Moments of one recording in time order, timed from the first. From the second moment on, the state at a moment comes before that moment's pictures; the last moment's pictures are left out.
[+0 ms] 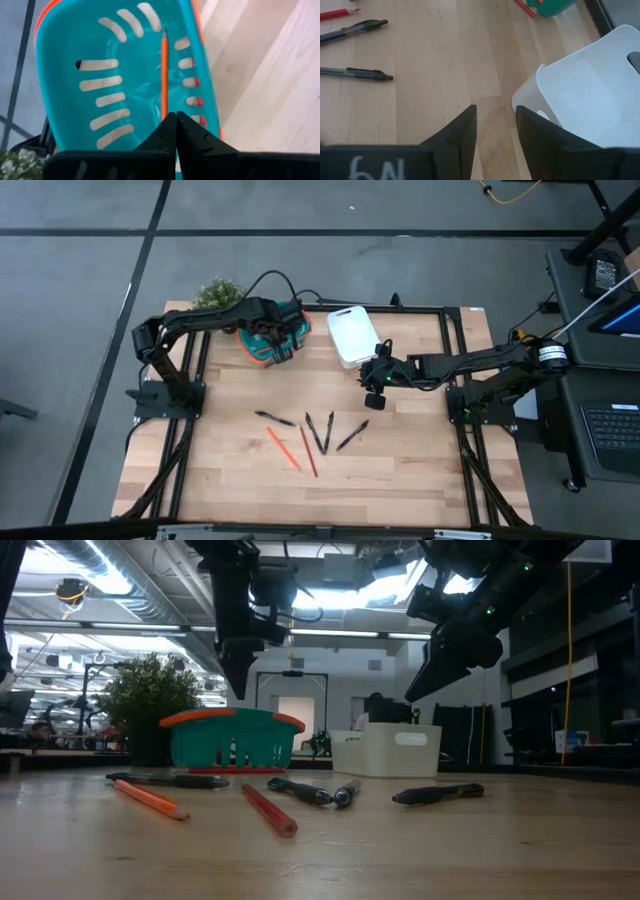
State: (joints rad) left arm 0.42 1.67 1.36 -1.02 -0.26 0.03; right arm -0.02 1.36 0.76 -0.24 0.29 -0.04
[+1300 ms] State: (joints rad) left arm 0.39 1.67 1.24 -0.91 0.15 0.13; right arm -0.02 1.36 0.76 -0.24 0.26 -0.04
